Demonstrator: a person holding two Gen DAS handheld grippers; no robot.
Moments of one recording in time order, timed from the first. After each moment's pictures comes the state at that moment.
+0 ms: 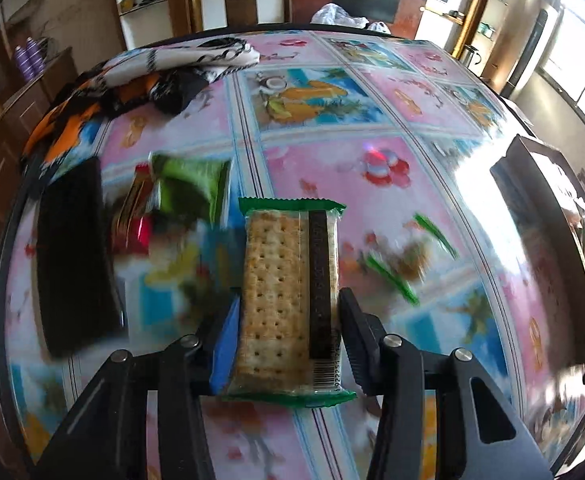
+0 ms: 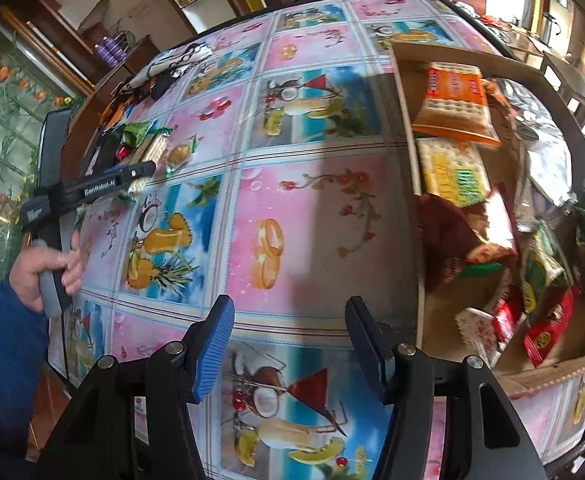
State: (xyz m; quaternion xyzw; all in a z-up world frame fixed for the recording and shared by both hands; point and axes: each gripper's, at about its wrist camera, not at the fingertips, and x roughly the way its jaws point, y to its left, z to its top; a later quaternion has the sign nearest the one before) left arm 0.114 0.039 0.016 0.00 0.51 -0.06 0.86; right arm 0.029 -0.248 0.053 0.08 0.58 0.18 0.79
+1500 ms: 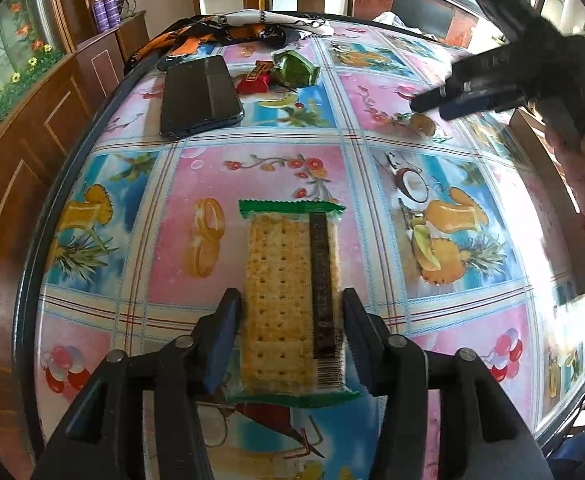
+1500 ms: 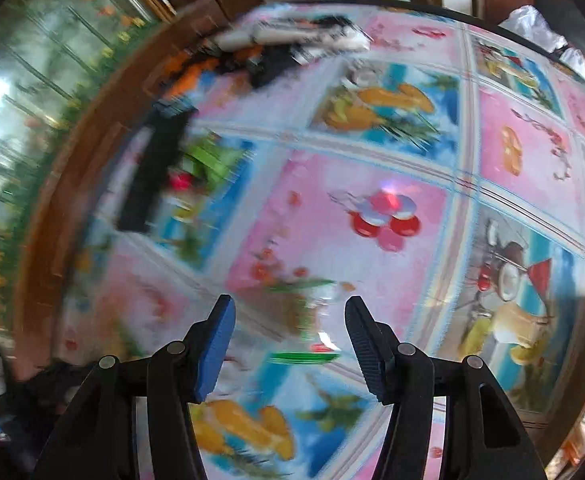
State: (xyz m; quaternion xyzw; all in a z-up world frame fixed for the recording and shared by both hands) left arm -0.034 0.077 0.014 -0.04 0.51 0.03 0.86; right arm 0.181 -0.077 0.037 -0.06 0.59 0.31 0.74
